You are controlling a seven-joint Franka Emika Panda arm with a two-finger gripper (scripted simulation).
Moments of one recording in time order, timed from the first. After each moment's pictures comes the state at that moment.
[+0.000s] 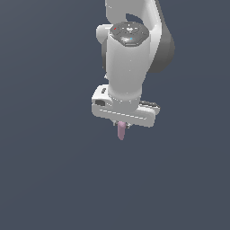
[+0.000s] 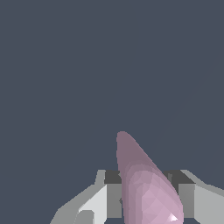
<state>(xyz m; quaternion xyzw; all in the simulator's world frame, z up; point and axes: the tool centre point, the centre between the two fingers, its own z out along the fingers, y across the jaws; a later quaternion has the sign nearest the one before) 0.064 0.025 0.251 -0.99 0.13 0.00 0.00</state>
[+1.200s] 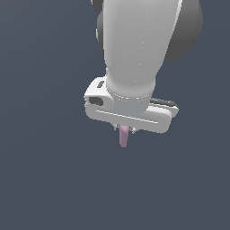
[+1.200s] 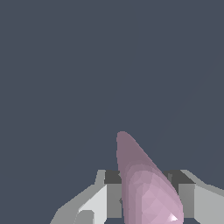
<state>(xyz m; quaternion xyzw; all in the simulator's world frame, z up) 0.122 0.028 0.315 -0.99 0.13 0.00 0.00</state>
